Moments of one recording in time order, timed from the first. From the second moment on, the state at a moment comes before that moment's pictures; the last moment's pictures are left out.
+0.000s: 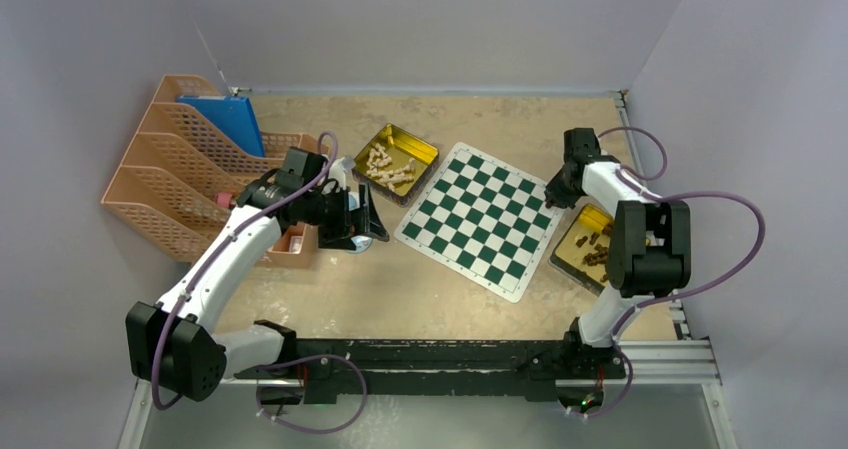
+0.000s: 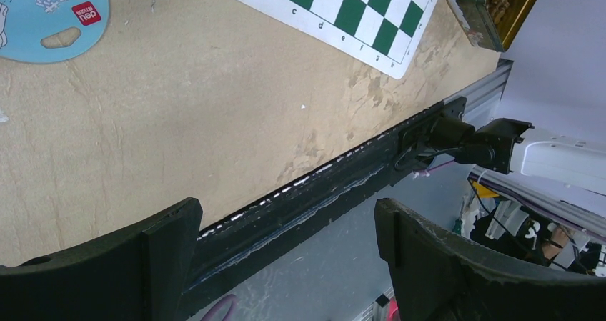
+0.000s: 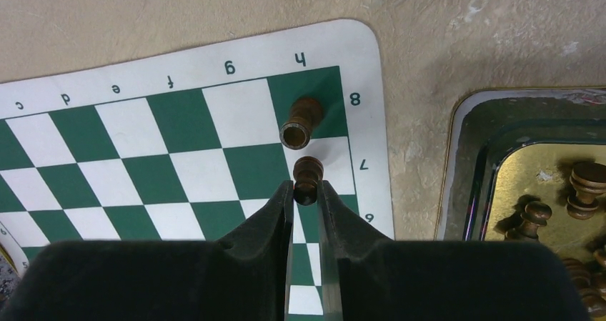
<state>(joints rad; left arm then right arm) -0.33 1.20 1.04 -0.87 0.54 -0.51 -0.01 1.72 1.12 -0.53 0.13 0.74</state>
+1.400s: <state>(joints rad) -0.33 1.23 1.04 -0.85 0.54 -0.51 0.03 1.77 1.16 -0.60 0.18 0.75</state>
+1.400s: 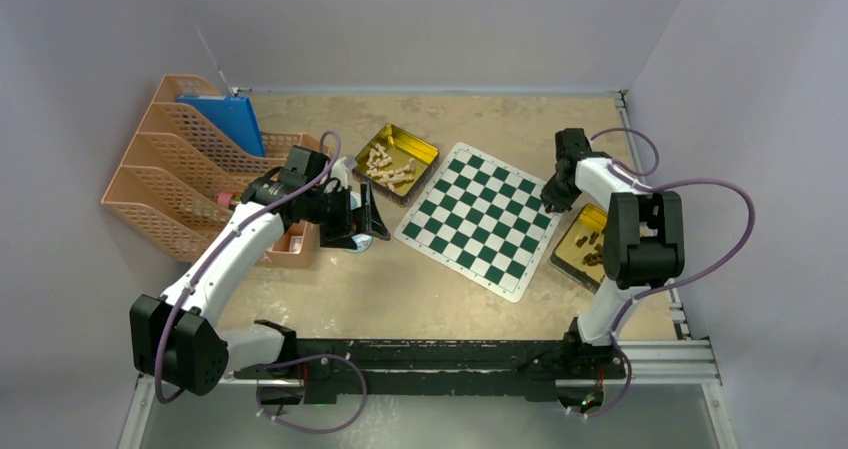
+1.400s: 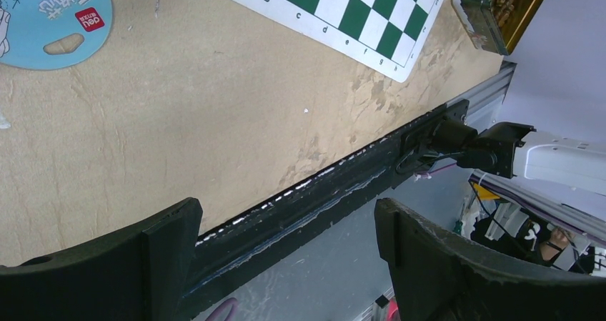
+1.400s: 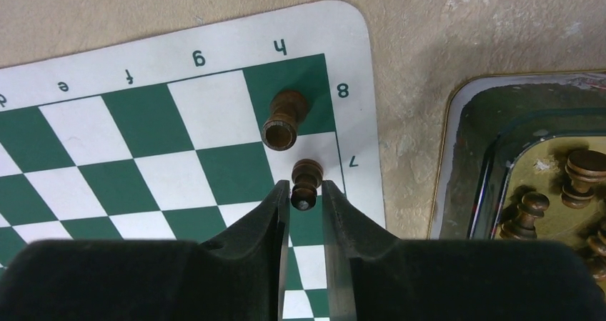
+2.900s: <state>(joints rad) -0.33 1.23 1.10 -0.90 0.54 -0.48 -0.20 1.37 0.89 -0.68 0.22 0.75</state>
